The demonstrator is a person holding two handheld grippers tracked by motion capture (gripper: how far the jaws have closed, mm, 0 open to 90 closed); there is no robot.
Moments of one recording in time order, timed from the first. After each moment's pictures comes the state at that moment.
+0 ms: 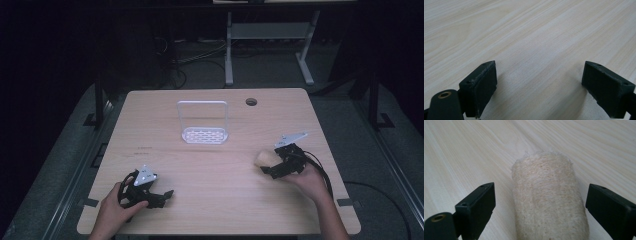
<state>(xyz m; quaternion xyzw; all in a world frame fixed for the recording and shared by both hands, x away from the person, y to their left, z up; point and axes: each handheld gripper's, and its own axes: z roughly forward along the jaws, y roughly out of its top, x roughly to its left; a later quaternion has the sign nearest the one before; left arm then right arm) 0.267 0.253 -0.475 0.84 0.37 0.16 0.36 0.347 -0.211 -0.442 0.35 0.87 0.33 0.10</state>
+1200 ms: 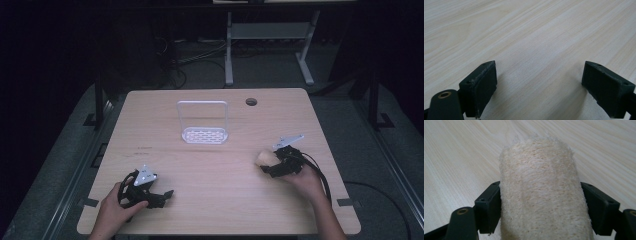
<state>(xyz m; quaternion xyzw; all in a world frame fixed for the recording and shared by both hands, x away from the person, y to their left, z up) 0.267 0.252 -0.475 0.84 0.37 0.16 0.36 0.353 -0.211 -0.458 0.36 0.87 0.32 0.11</state>
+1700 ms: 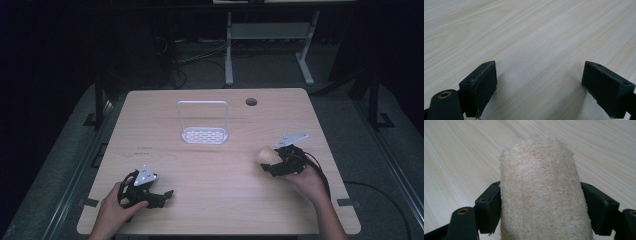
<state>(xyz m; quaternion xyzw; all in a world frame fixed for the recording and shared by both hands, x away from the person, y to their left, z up) 0.267 0.253 -0.475 0.84 0.37 0.16 0.36 0.343 -0.211 -0.439 0.36 0.86 0.34 0.12</state>
